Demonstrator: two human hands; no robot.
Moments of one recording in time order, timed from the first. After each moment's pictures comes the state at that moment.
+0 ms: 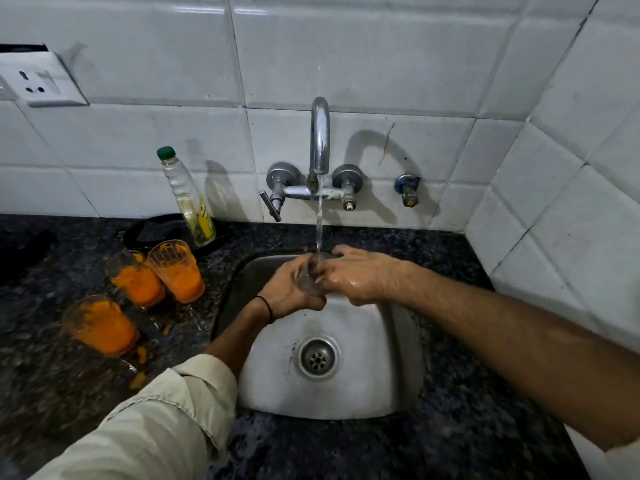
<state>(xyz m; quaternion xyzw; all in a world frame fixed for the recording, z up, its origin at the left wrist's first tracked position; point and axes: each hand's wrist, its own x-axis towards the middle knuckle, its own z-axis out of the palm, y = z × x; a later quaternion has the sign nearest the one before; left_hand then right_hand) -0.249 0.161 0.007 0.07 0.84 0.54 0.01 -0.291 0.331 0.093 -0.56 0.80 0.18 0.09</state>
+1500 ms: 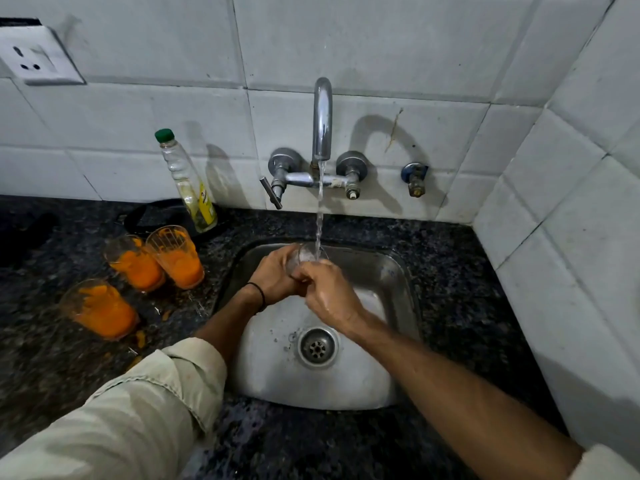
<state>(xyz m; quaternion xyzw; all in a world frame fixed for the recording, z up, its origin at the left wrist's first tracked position) -0.242 0.155 0.015 -0.08 0.89 0.45 0.00 -0.253 0.301 0.021 -0.32 0.87 -0.37 0.04</state>
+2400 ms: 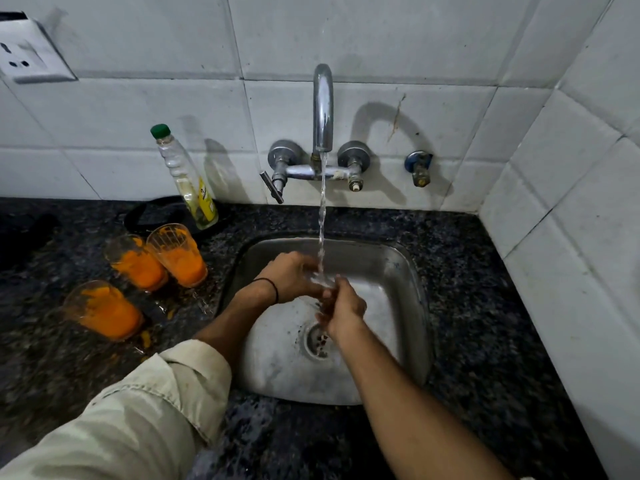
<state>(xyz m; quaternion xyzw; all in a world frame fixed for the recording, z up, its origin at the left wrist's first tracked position) -0.241 0.168 0.034 -0.03 0.94 0.31 0.12 -0.248 0.282 -0.032 0.37 0.50 -0.76 0.19</state>
